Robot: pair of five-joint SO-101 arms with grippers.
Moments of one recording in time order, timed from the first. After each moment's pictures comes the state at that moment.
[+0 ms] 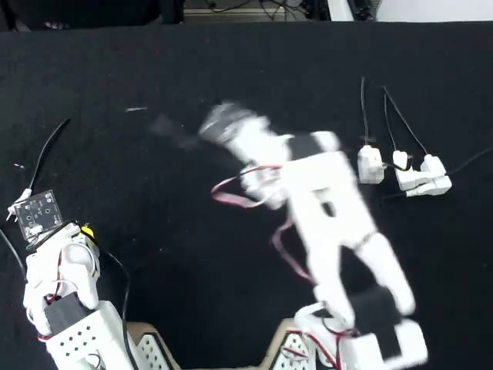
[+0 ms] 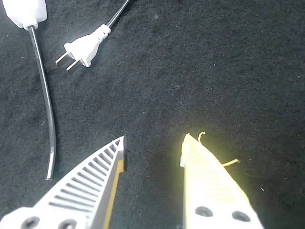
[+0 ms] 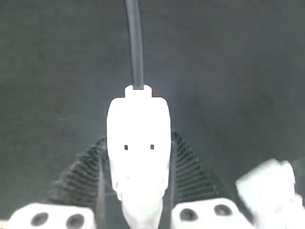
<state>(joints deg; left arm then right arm) -37.5 -104.0 96.0 57.6 -10.9 -9.6 -14.0 24.3 71.3 38.1</state>
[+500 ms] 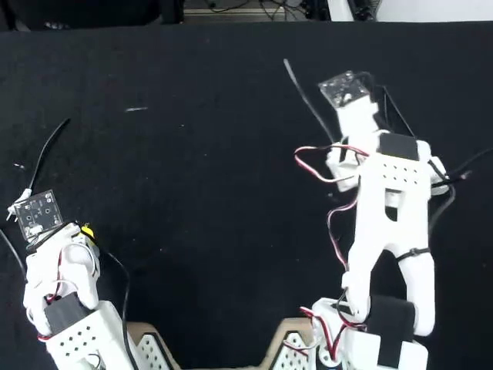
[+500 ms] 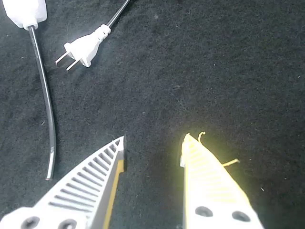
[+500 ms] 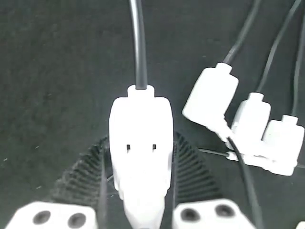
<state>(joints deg) -37.5 -104.0 96.0 57.6 -10.9 12.4 -15.0 24.4 67.1 35.3</state>
